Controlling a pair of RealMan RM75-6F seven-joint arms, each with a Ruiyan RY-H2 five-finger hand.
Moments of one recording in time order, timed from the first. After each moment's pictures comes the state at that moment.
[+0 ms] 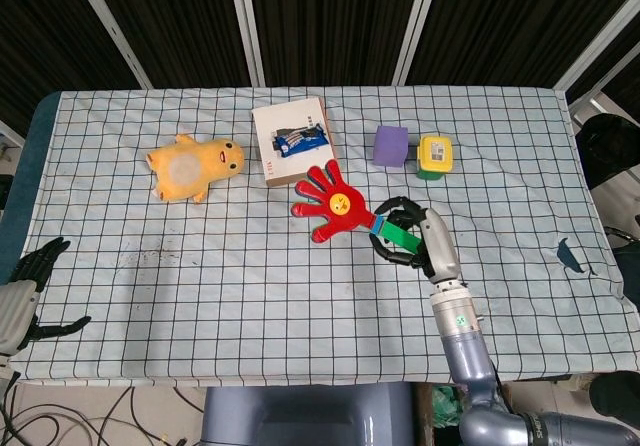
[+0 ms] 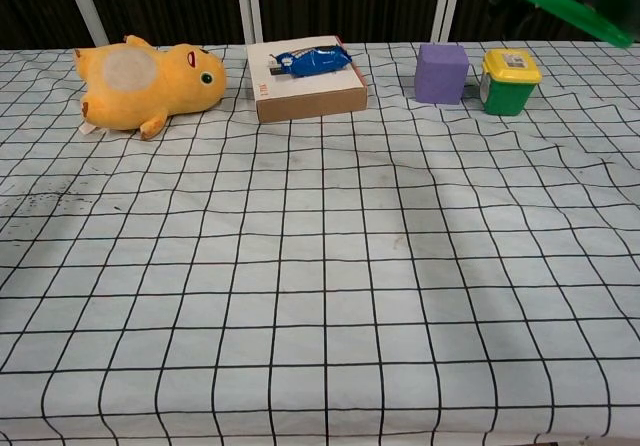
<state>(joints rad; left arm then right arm) -0.14 -1.01 -0.02 -1.74 1.46 1.34 -0.23 0.53 -1.48 0.44 -2.04 -1.01 1.30 0.14</state>
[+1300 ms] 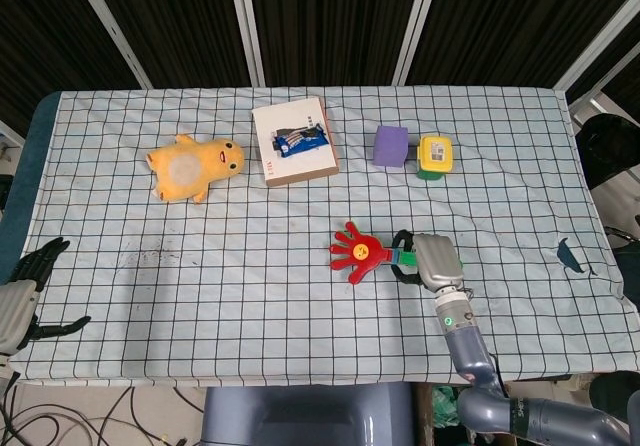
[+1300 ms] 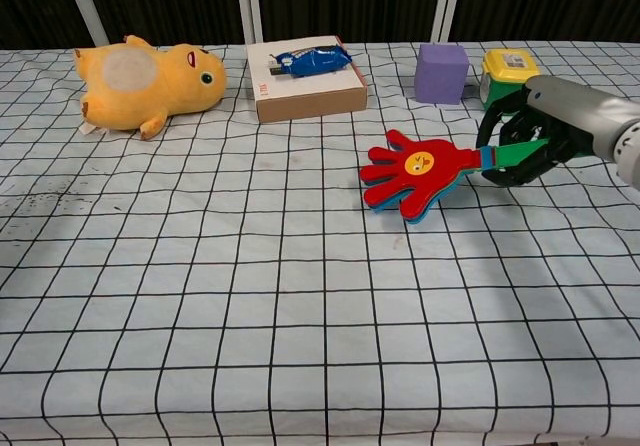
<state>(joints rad) -0.14 -1.01 -0.02 -1.75 1.45 1.33 -0.23 0.59 -1.56 0.23 -1.63 -0.94 1.16 -0.38</state>
